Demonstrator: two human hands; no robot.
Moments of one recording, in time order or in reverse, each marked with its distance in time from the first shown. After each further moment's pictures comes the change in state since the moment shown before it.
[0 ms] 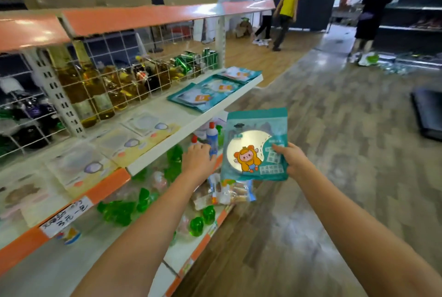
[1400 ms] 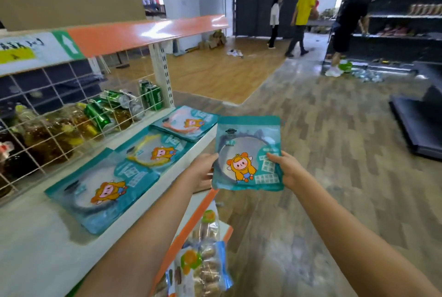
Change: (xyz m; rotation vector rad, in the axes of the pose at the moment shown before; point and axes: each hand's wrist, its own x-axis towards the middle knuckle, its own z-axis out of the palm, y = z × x) left_hand 0.437 0.191 0.062 -1.195 -0.416 -0.317; right_hand 0.399 -0.173 -0.087 0.089 -0.006 0.030
